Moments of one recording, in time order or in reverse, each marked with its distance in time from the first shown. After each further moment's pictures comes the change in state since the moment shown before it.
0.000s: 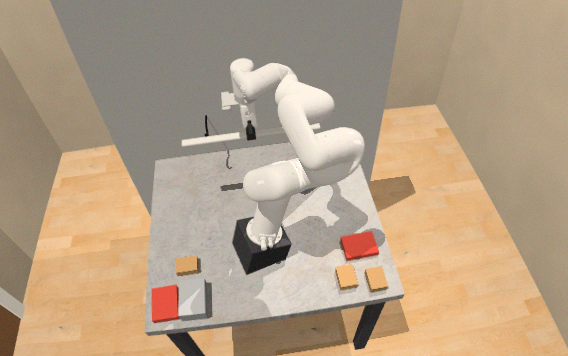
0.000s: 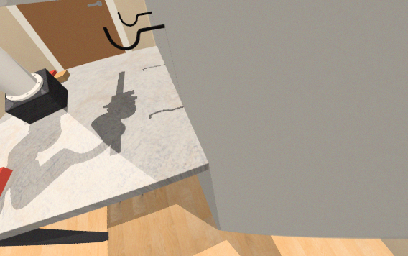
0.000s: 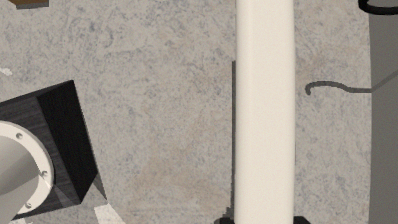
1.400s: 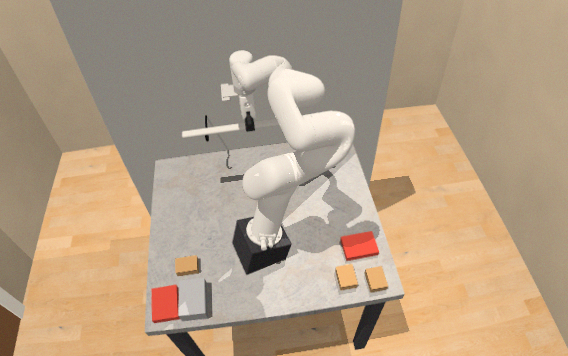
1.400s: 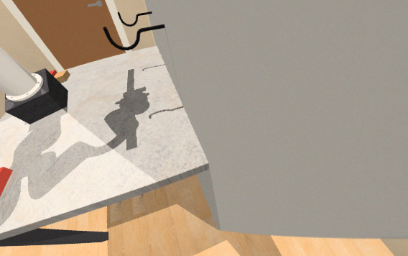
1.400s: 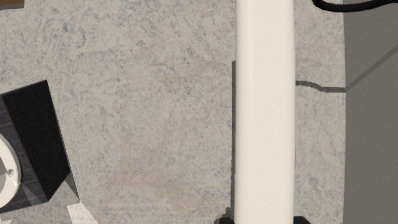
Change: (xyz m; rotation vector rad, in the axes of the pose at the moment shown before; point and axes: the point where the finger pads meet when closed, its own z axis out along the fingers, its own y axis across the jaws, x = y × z) arm 0.000 0.046 0.000 0.000 0.000 -0.001
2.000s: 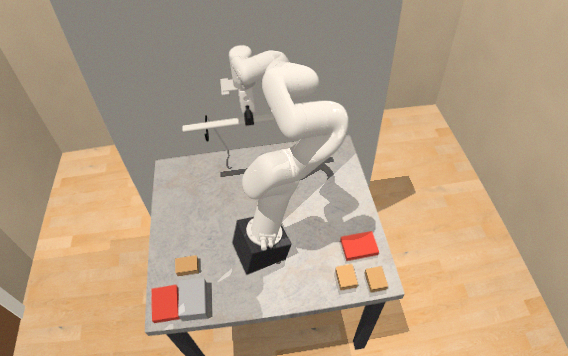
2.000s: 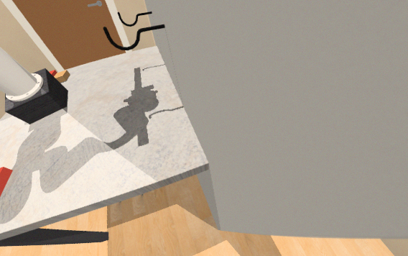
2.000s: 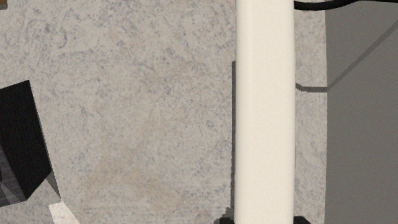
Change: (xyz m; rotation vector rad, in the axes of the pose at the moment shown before) arm 0.000 0.032 0.000 0.000 0.000 0.000
